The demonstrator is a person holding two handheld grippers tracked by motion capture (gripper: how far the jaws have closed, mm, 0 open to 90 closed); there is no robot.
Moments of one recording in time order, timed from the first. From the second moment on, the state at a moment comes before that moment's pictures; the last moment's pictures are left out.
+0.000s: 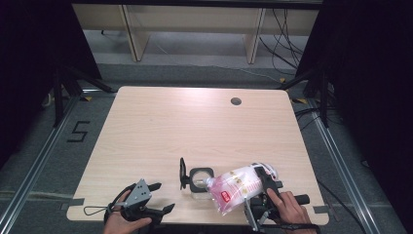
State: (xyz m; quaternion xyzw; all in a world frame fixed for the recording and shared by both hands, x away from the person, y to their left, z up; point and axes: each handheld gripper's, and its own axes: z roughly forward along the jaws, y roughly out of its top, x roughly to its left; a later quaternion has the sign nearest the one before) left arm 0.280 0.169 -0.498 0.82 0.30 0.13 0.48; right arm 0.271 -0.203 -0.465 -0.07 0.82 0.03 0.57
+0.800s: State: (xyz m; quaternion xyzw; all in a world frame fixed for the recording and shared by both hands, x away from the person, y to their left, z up) left arm 0.280 0.168 -0.498 0.81 0.30 0.13 0.48; right arm 0.270 -0.194 -0.452 -0.12 0.79 -0.03 0.60
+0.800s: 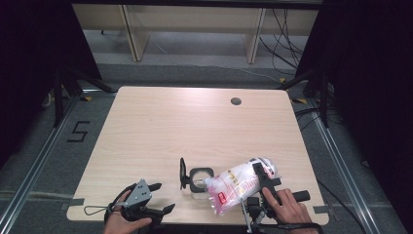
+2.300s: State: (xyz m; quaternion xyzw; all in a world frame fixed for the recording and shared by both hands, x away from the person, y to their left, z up) left arm 0.282 0.169 -0.498 0.82 0.29 0.14 0.47; right arm 0.267 -0.201 -0.442 -0.10 0.78 -0.02 0.62
